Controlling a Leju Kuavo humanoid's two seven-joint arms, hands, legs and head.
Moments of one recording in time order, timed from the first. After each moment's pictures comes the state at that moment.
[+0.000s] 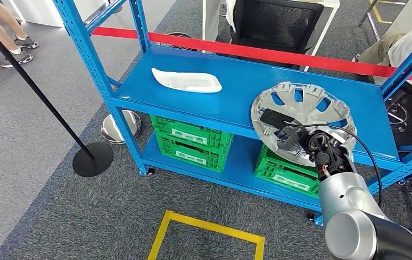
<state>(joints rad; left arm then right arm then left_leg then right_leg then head) -0.12 -0.21 0.33 -0.20 0.15 -0.12 -0.52 -0.95 0.02 -0.30 -0.36 1.34 0.73 0.04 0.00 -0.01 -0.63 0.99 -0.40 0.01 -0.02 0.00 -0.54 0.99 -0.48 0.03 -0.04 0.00</state>
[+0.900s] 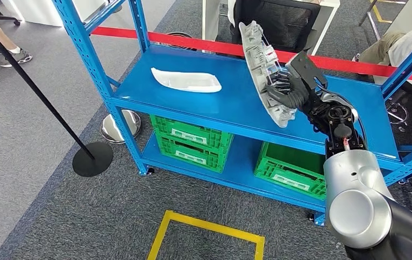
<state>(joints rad) -0.12 -0.21 0.33 -0.20 0.13 -0.12 -0.55 -1.10 0.04 -0.45 -0.37 0.97 0.82 -0.39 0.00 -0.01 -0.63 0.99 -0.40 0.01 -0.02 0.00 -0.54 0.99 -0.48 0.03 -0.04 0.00</state>
